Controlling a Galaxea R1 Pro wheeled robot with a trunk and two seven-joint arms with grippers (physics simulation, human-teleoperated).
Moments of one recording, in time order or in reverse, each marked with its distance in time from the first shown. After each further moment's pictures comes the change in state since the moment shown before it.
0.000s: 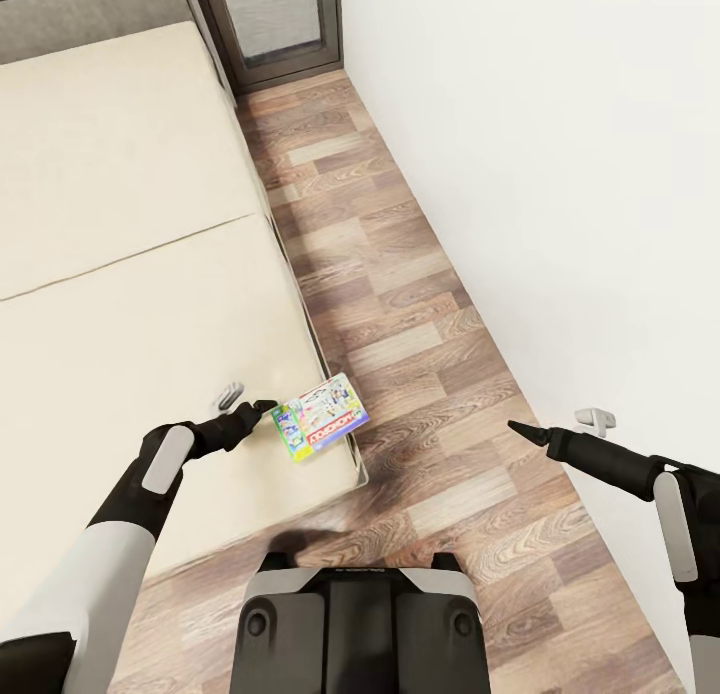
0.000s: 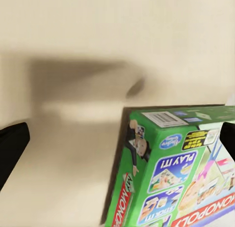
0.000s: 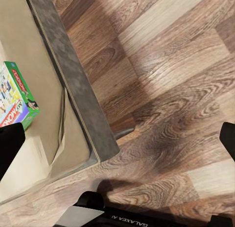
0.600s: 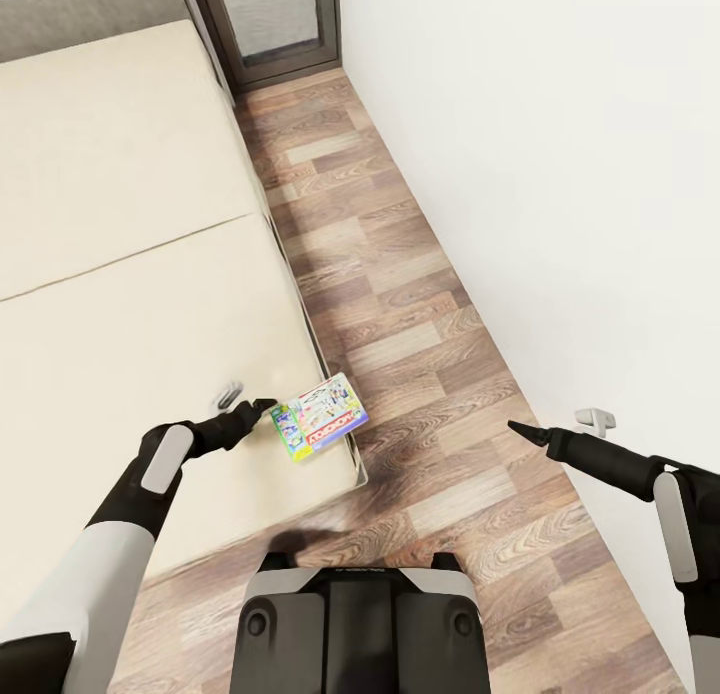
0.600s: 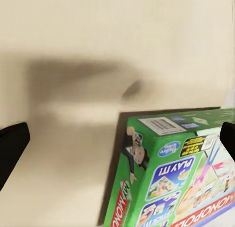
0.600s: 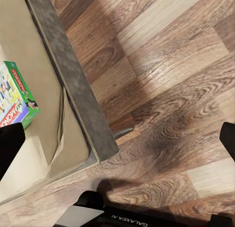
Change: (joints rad) left arm 0.000 0.000 0.004 -0.006 0.010 0.002 0.001; right arm 0.001 0.000 0.000 0.000 0.000 0.000 0.000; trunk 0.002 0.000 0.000
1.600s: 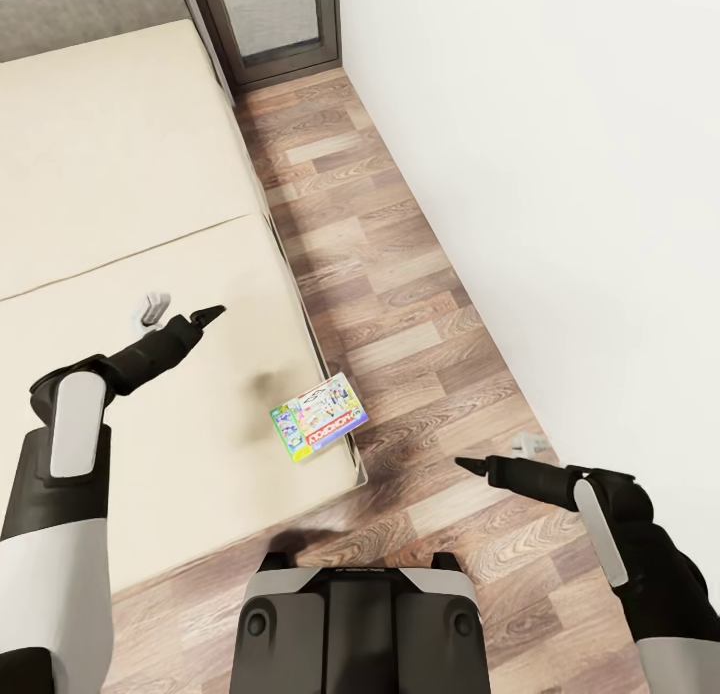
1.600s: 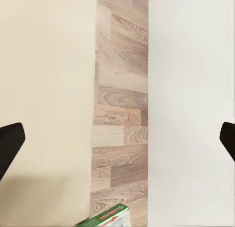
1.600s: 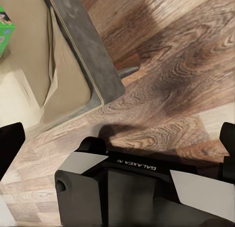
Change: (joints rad) left arm 0.000 0.020 0.166 -0.618 -0.001 0.156 -0.002; right arm 0.002 0.046 0.267 0.108 -0.059 0.039 -0.224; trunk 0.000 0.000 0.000
